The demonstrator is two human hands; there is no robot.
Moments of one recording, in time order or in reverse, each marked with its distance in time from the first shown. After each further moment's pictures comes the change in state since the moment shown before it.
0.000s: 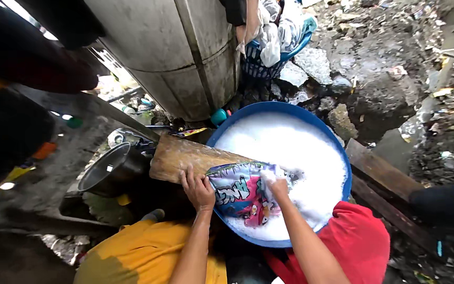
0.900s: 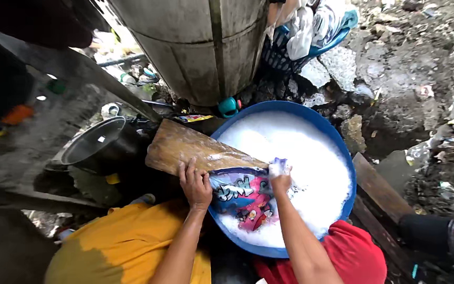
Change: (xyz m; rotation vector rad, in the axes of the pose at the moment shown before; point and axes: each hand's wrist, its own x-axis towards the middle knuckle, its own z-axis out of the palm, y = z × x) left_hand -0.004 -0.007 0.005 -0.025 -0.032 -0.013; right_hand 0.054 0.003 0.018 -0.216 0.170 0.051
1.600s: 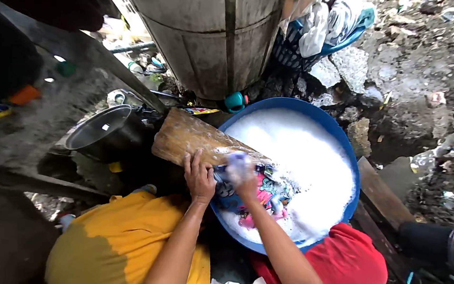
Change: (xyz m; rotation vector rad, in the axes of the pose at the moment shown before) left_hand 0.003 0.001 -0.004 -0.044 -0.110 -0.037; right_hand -0.086 -0.048 0.057 0.046 0.038 -0.629
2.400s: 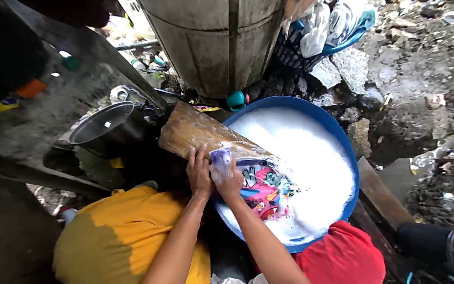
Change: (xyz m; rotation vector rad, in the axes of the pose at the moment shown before) left_hand 0.002 -0.001 -0.004 0.017 -0.113 -0.010; right_hand -0.007 -0.056 0.000 0.080 -0.033 0.075
